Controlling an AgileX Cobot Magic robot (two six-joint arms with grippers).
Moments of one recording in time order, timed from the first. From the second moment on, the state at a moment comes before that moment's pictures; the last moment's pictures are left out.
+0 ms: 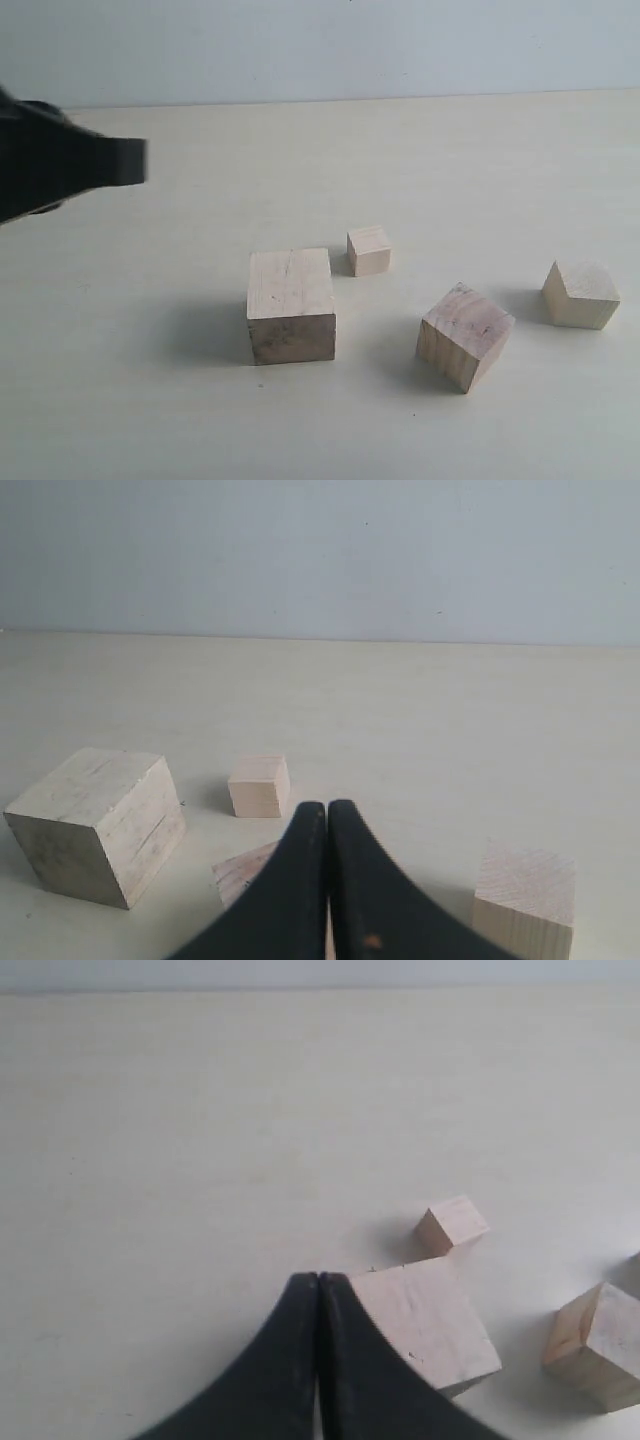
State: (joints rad) left arm -0.99 1.01 -0.75 0.81 0.69 -1.25; right arm 0.24 0.01 0.00 0.14 0.28 -0.05
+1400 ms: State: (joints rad) left arm -0.93 0.23 -0.15 0.01 0.10 -0.04; right arm 0.24 0.01 0.00 0.14 0.28 -0.05
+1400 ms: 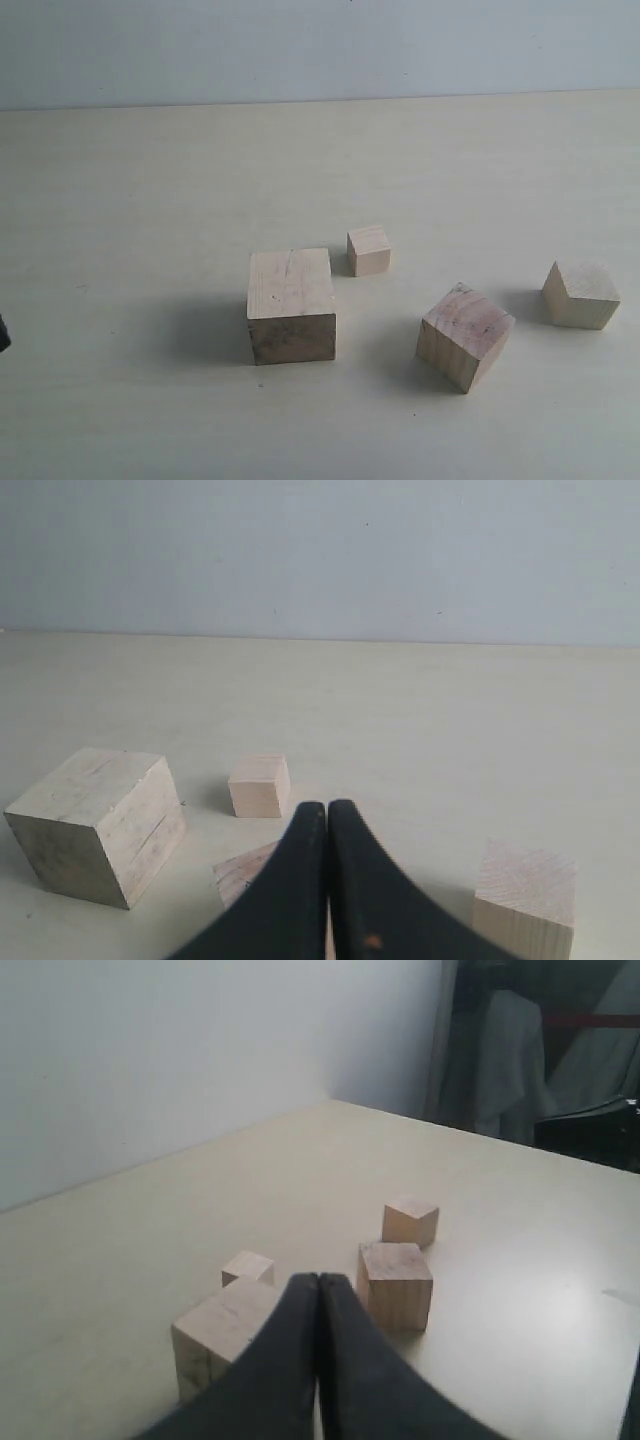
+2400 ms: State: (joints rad) left arm -0.82 0.01 0.00 -0.13 0.16 0.05; right arm 0.24 0.01 0.00 0.14 0.28 -0.05
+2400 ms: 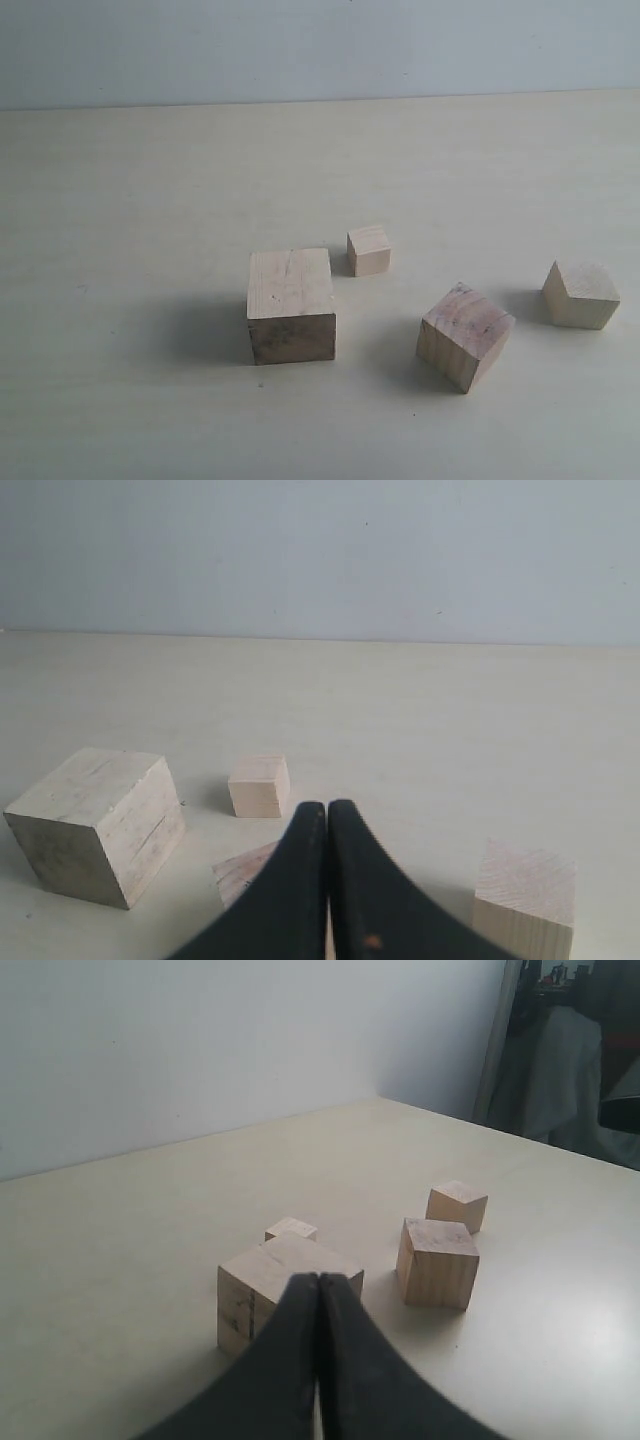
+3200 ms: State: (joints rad) left arm -0.82 0.01 0.00 -0.13 0.16 0.05; right arm 0.24 0.01 0.00 0.41 -0.35 0.19
